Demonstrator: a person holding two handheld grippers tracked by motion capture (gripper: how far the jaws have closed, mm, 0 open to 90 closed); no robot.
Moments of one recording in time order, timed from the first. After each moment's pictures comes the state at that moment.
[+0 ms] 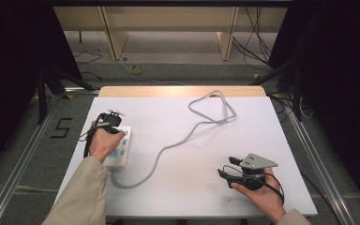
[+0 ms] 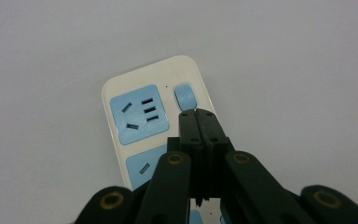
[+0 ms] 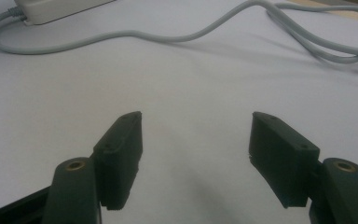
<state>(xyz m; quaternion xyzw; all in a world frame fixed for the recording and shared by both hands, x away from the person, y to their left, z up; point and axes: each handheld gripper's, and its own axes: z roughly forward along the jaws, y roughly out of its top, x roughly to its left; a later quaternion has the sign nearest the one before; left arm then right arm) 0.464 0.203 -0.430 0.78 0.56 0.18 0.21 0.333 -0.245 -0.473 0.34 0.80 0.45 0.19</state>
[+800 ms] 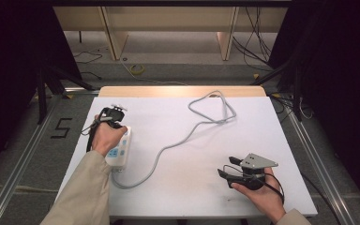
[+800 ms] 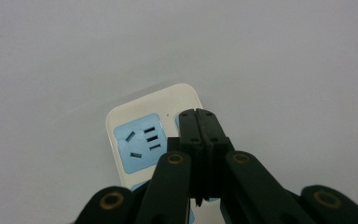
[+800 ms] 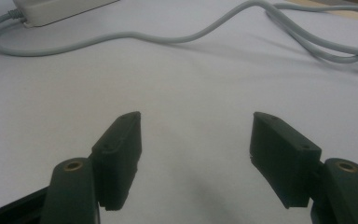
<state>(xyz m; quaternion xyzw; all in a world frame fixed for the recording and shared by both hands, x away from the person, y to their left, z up) 0.479 0.196 -0.421 0.79 0.55 0.19 0.20 0.334 -0.246 -0.473 0.34 0.80 0.45 0.19</state>
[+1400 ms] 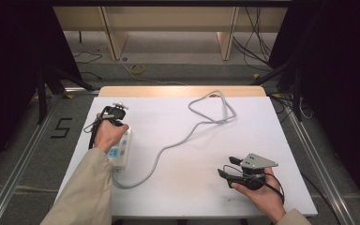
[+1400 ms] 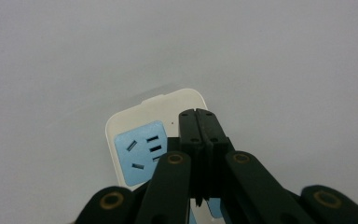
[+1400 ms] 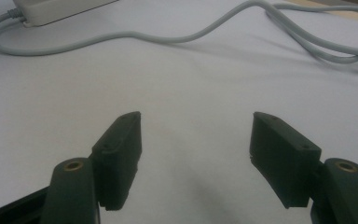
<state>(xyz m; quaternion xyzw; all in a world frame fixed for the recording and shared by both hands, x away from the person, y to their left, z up) 0.491 0.195 -0.429 0.79 0.56 0.18 0.19 0.334 -0.246 -0.473 0.34 0.80 0.45 0.19</state>
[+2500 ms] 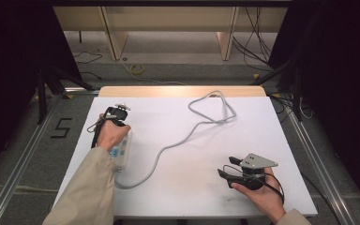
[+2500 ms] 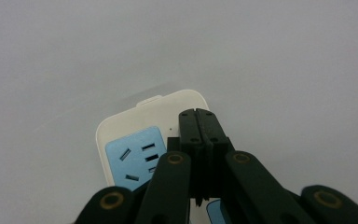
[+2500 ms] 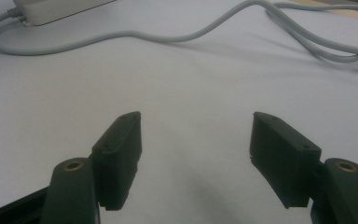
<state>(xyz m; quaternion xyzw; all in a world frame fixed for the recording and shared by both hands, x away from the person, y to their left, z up) 0.500 0.192 -0.441 0.79 0.56 0.17 0.18 0.334 -0.246 -0.473 0.34 0.80 0.45 0.19</state>
